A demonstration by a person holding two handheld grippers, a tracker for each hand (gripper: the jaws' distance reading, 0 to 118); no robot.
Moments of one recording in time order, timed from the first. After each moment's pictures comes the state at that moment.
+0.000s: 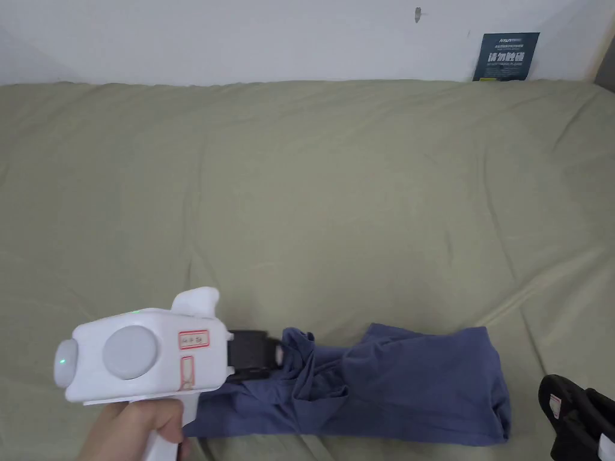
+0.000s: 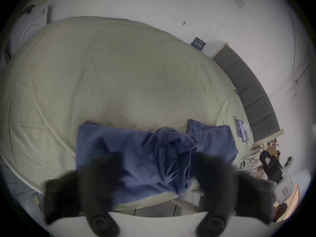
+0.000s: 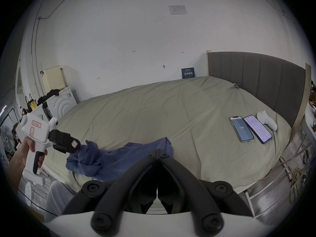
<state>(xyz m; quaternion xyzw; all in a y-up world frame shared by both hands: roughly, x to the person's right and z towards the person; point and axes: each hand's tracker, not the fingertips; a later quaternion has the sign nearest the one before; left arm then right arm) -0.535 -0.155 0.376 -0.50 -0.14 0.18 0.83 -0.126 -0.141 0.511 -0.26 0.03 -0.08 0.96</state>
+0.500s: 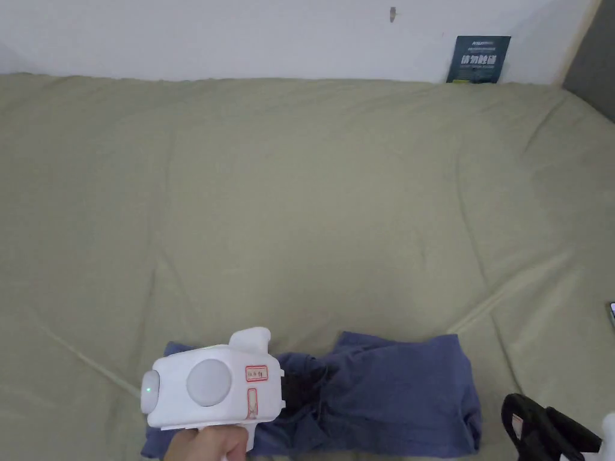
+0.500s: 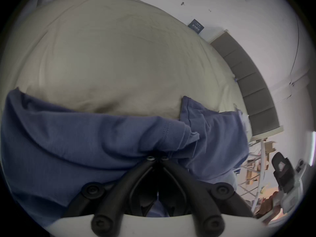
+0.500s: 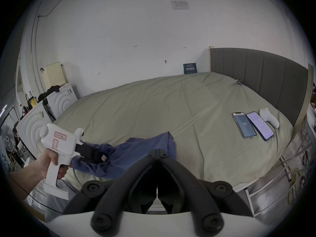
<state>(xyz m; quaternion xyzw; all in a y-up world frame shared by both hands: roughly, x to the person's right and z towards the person) -0.435 -0.234 0.341 -0.54 -0.17 0.19 0.80 -0.125 -0.148 0.507 -0.28 0.04 -0.08 0.96</state>
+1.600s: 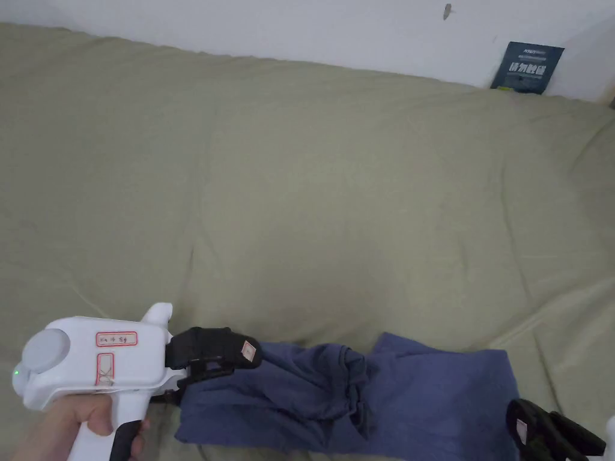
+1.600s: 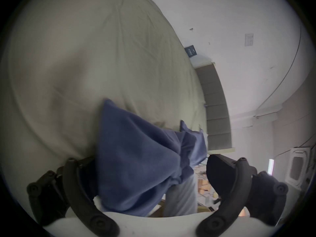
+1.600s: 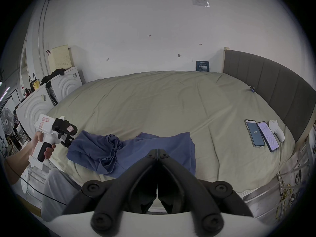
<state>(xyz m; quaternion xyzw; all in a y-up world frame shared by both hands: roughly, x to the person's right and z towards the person) -0.617 -0.253 0.342 -0.51 -0.28 0.43 0.69 -0.173 -0.146 0.483 -0.31 0.07 -0.02 0.95</state>
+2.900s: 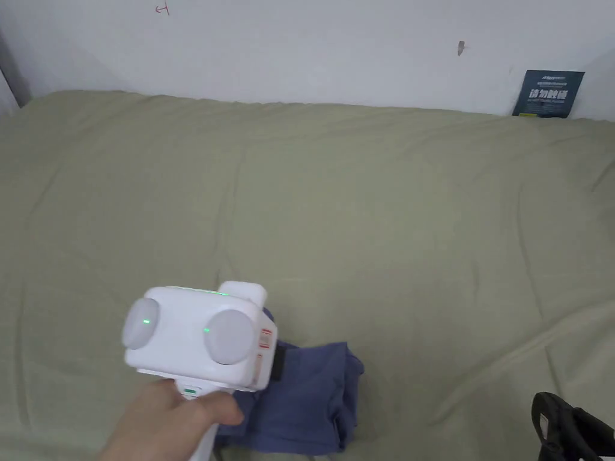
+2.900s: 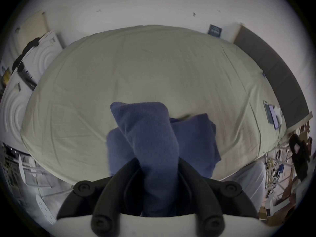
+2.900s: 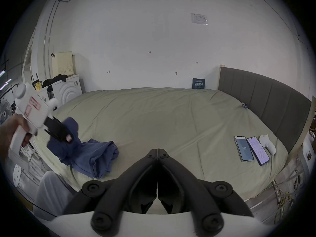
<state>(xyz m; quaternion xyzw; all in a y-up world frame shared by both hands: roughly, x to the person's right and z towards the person) -0.461 -0.132 0.366 -0.54 -0.02 0.02 0.84 -0.152 -0.125 0.504 -0.23 0.06 0.00 0.97</state>
